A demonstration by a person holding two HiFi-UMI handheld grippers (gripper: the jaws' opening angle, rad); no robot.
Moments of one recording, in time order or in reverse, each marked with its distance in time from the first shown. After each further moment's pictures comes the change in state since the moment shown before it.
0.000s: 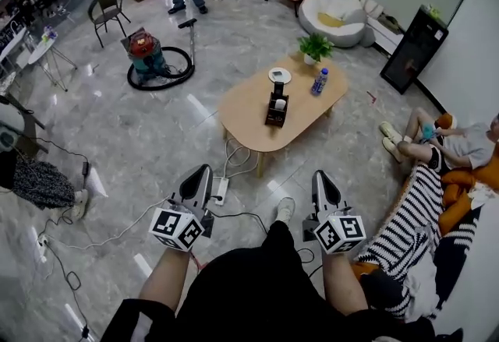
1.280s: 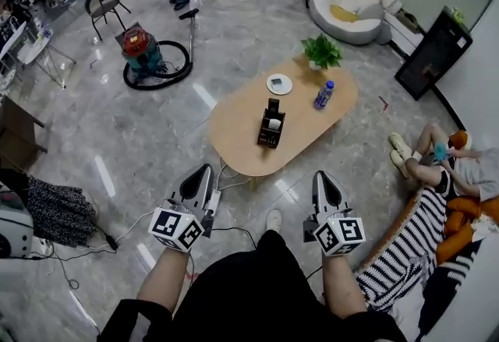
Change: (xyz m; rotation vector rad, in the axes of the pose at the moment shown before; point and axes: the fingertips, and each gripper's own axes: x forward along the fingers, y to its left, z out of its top) left arm 0.203 0.035 -0.016 -0.004 0.067 0.054; right arm 0.163 -0.141 0.018 0.011 0.074 0.026
